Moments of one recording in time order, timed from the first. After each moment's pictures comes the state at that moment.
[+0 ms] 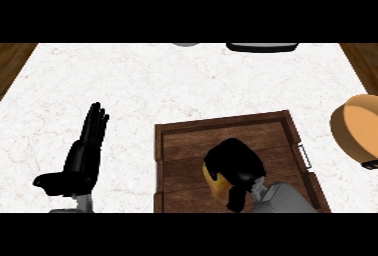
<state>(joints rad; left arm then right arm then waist) 0.02 0.07 -0.09 -1.60 0.03 0.18 -0.12 -0.29 -0.18 0.59 -1.53 0.96 0.41 0.15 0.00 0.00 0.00</state>
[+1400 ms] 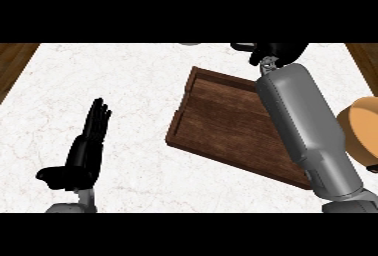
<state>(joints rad) -0.02 0.07 -0.08 -1.58 0.02 0.16 -0.11 -1.01 -0.13 0.04 -0.96 1.41 -0.06 0.98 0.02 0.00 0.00</state>
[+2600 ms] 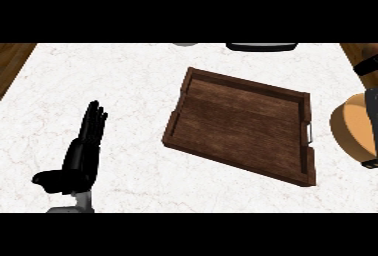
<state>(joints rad) 0.00 0.05 -0.06 -1.59 0.02 0.16 -0.12 -0.75 -0.44 -0.21 -1.16 1.38 -0.02 0.91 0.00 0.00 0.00</state>
